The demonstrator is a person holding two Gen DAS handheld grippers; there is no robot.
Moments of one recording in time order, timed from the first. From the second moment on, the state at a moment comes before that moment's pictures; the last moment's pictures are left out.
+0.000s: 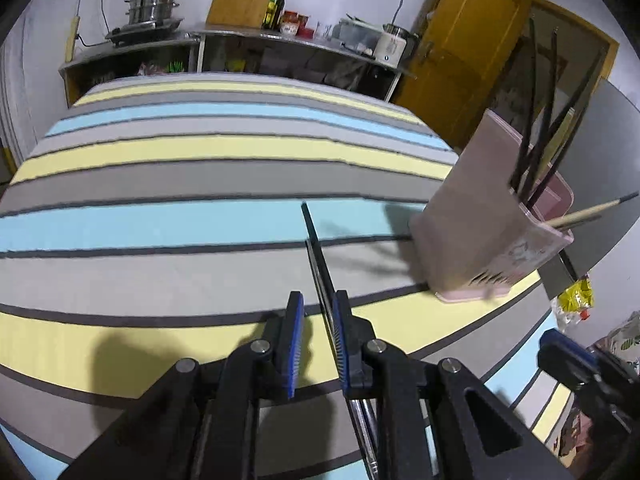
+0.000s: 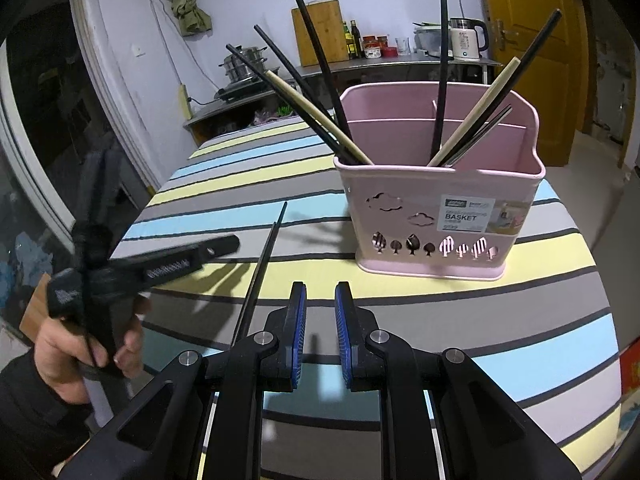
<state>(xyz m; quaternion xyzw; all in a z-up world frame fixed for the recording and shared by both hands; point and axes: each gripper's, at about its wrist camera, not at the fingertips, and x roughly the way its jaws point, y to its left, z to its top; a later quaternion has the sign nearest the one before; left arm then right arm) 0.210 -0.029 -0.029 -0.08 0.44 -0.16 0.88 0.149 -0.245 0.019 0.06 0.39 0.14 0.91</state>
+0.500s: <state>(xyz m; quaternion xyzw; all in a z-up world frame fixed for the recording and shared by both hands) 0.200 -0.037 -0.051 -0.03 0.44 -0.13 0.89 0.152 -0.243 0.014 0.06 0.40 0.14 0.91</state>
